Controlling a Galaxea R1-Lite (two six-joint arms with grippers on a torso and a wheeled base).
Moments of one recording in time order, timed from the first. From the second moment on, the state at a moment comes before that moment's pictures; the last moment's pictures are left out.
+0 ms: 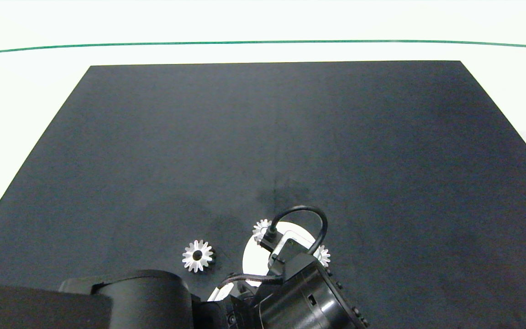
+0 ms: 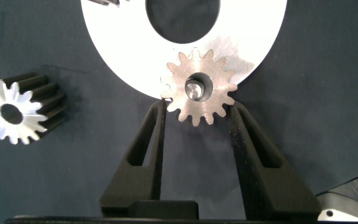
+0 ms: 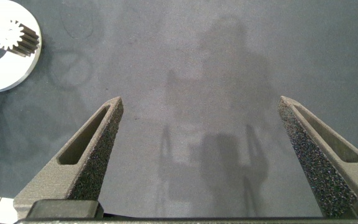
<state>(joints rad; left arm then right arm) -1.21 1.78 -1.11 0.35 0.61 -0.39 0.07 0.52 -0.32 0.10 0.05 0.03</state>
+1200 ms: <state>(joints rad) -1.20 1.70 -0.96 0.26 0.60 -0.39 0.07 0.52 -0.32 0.10 0.05 0.03</state>
